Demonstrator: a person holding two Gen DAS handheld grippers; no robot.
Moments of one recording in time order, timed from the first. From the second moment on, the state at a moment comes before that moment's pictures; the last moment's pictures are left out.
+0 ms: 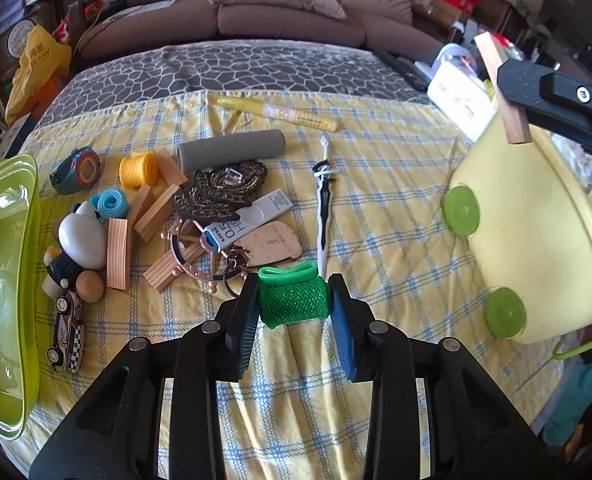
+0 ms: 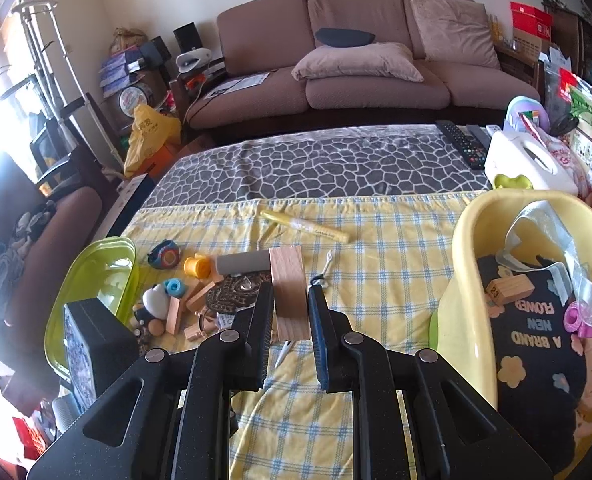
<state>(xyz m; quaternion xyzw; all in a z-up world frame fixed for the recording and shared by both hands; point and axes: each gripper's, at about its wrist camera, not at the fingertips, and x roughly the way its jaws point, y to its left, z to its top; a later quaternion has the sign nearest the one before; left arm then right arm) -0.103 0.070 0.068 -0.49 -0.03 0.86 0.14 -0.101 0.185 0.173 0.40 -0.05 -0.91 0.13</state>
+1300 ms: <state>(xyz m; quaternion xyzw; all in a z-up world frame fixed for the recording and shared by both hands) -0.117 0.295 0.164 -0.43 0.02 0.85 0.32 -0.063 0.392 0.199 0.38 -0.15 -0.91 -0.04</state>
